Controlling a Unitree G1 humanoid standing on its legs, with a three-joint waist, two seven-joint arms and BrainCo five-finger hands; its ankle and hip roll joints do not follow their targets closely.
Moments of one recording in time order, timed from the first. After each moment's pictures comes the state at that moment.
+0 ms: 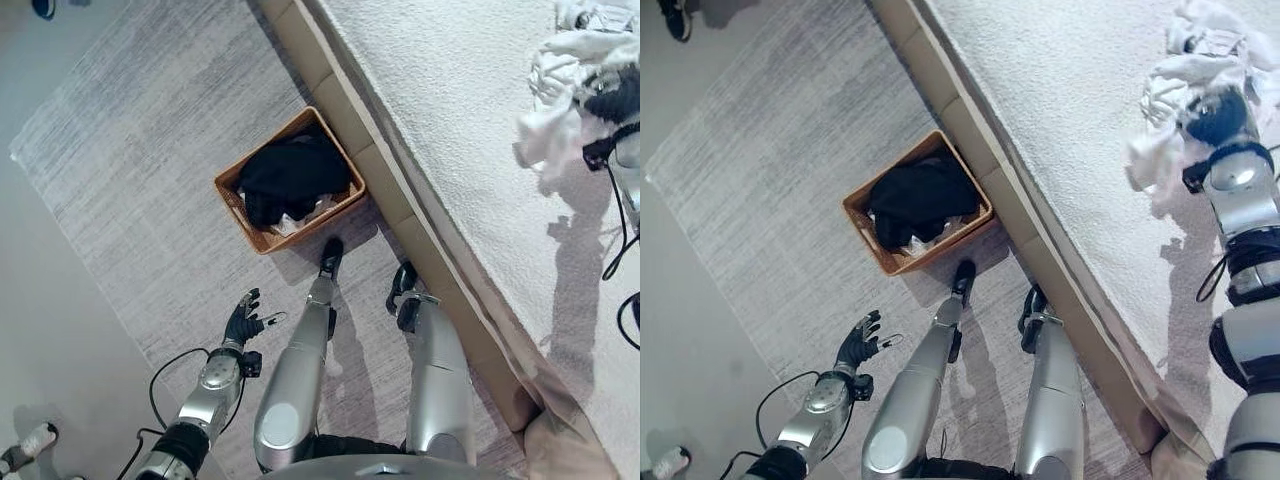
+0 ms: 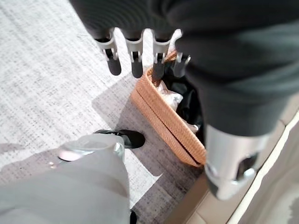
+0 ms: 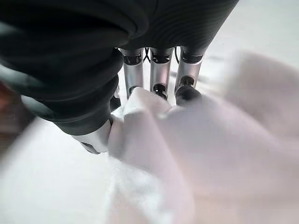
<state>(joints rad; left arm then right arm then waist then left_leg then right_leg) -0.07 0.35 -0.33 0.58 -0.37 -0.17 0.18 -1.04 -1.02 0.45 0.74 0.22 -0.08 -0.26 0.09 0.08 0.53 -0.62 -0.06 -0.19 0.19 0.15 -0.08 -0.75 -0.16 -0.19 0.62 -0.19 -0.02</state>
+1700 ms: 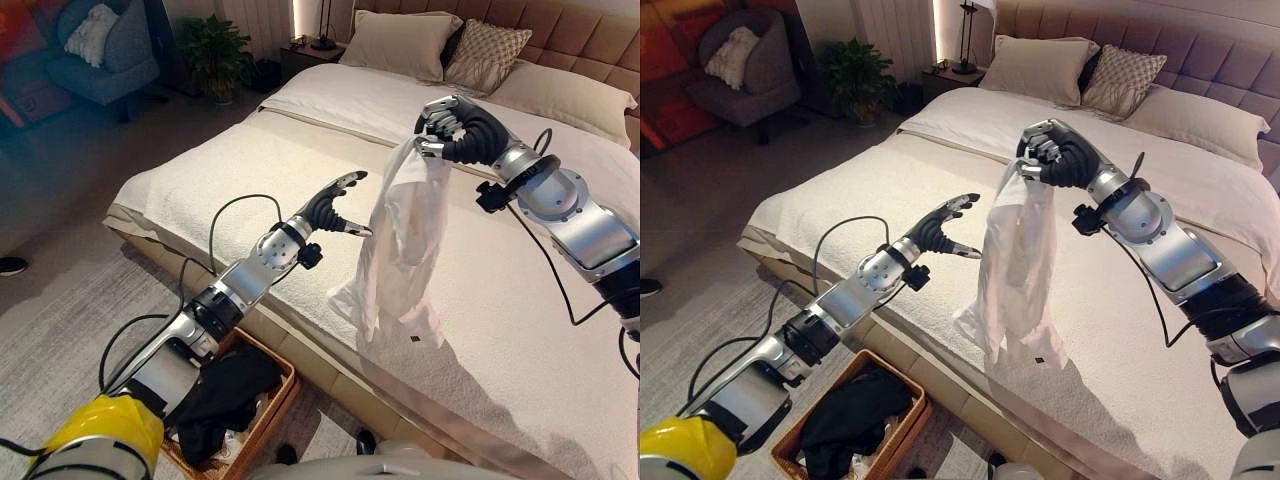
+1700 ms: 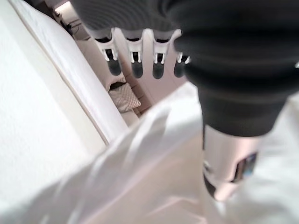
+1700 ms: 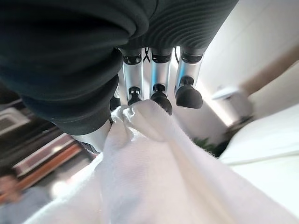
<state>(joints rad) -0.75 0.40 -0.70 0.41 -0.21 -0.07 0.02 -0.81 -0.99 0.57 0.00 0.32 -0.08 0.01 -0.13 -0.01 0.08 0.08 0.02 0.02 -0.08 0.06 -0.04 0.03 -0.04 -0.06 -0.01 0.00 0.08</state>
